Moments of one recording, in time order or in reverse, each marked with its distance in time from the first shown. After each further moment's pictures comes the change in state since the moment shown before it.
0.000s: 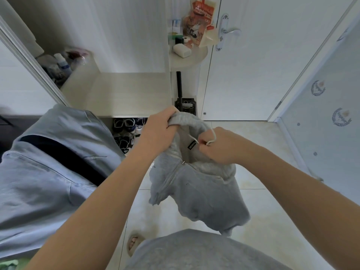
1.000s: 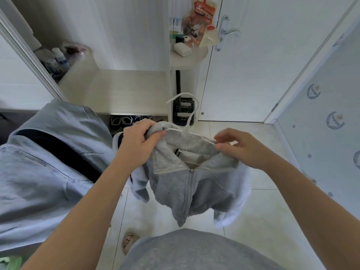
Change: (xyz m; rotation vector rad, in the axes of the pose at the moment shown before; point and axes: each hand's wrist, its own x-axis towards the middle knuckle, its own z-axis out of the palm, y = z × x) left_hand -0.044 -0.040 -0.020 -0.082 0.079 -0.019; right_hand -0.020 0.072 0.025 0.553 0.183 0.022
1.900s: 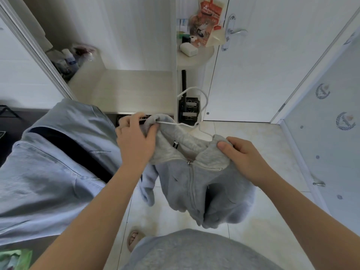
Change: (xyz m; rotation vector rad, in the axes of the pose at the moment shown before) left_hand -0.003 -0.021 0.010 0.265 0.365 -0.274; right_hand -0.021 -0.016 0.037 0.295 0.148 0.000
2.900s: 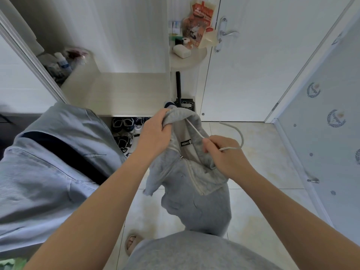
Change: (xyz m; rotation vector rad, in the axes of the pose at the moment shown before) left_hand 0.009 0.049 0.017 -0.274 -0.354 0.218; right_hand 0.006 -0.011 0.025 -0.338 0.108 -0.071
